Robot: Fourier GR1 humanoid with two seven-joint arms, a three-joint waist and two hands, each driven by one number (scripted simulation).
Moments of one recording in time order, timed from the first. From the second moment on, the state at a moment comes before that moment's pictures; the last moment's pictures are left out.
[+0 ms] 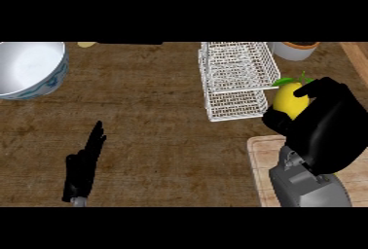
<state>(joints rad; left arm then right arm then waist) 0.05 0.21 -0.19 -1.42 0.05 0.28 0.02 -0.43 0.00 0.21 -1.89 1.63 0.05 1.24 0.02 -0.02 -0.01</state>
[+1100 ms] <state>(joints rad) 0.01 0.18 -0.22 -1.41 0.03 0.28 0.02 -0.99 0.00 -0.11 -1.60 1.75 0.24 1.24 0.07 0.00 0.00</state>
